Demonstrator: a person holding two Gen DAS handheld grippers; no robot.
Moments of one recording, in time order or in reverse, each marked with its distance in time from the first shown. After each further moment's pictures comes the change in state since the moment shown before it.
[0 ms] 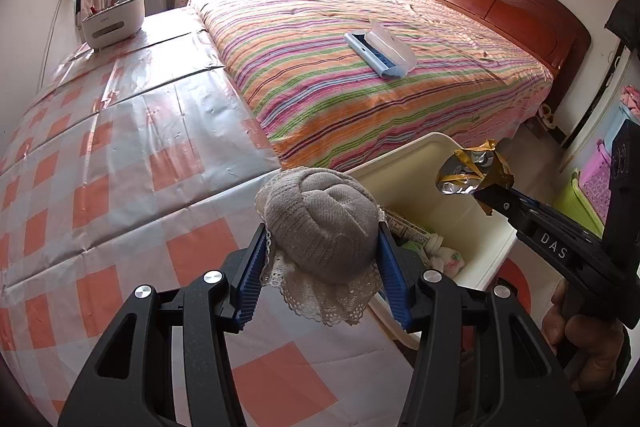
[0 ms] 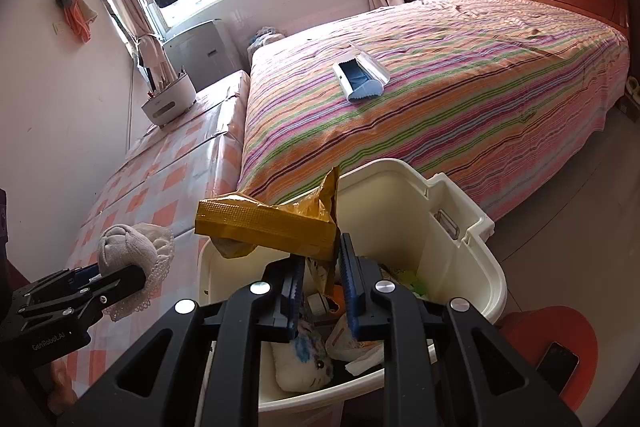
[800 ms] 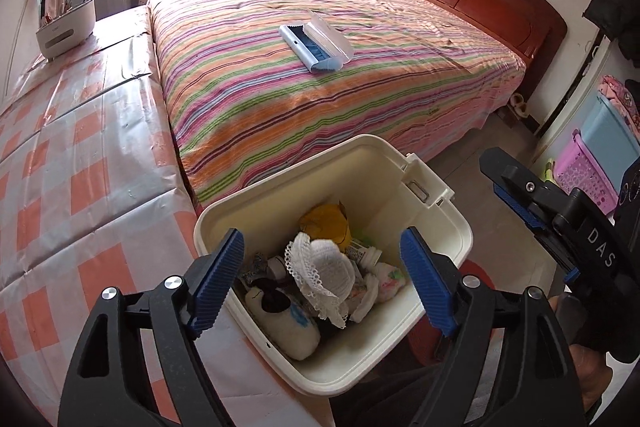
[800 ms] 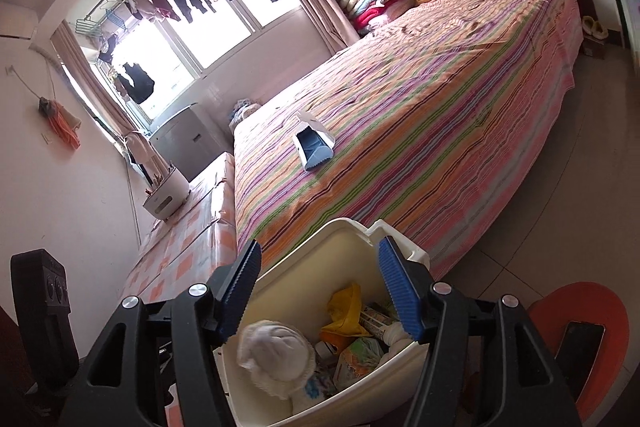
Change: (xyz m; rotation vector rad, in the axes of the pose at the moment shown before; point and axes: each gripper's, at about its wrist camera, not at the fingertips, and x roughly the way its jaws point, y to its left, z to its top) left arm 0.030 -0.071 0.021 0.035 0.022 -0.101; right arm -0.046 -0.058 0.010 0.276 -0.216 0.043
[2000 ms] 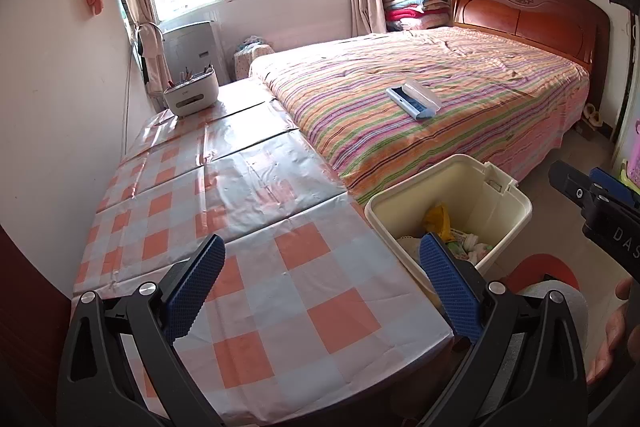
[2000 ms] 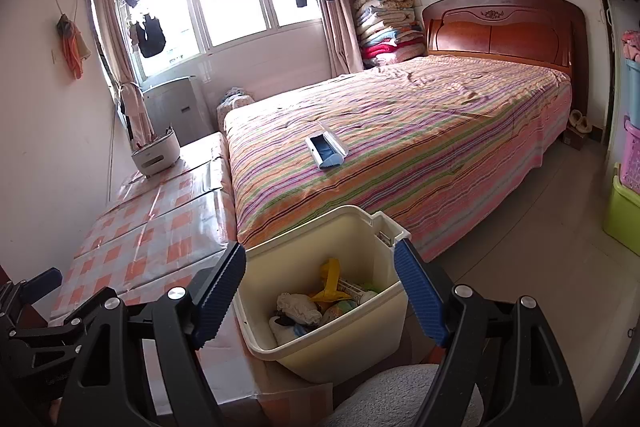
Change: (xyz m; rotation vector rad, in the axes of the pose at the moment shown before) left arm -0.157 0.021 -0.071 0.071 -0.219 0.413; right arm -0.094 0.094 -0.049 -0.298 -0.053 -0.173
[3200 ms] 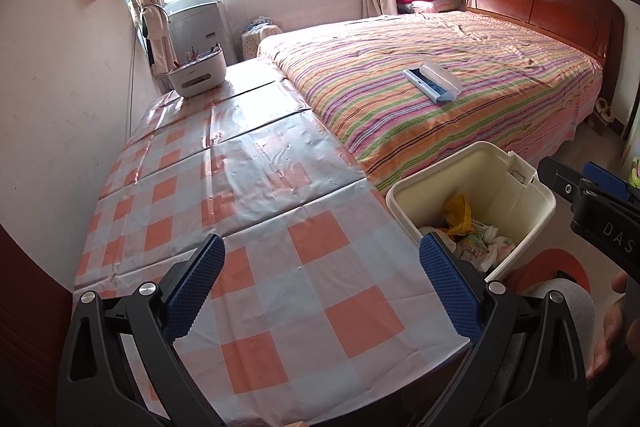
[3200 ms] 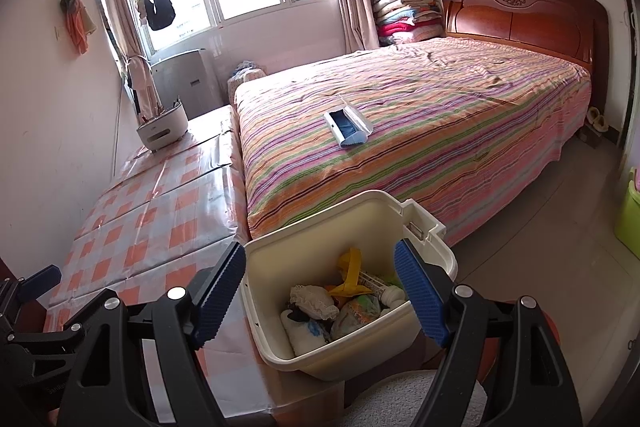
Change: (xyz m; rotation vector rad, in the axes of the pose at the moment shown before) left arm 0.028 0.014 0.002 -0.018 0.074 0.029; right arm 0.042 0.022 0.002 -0.035 0.096 0.033
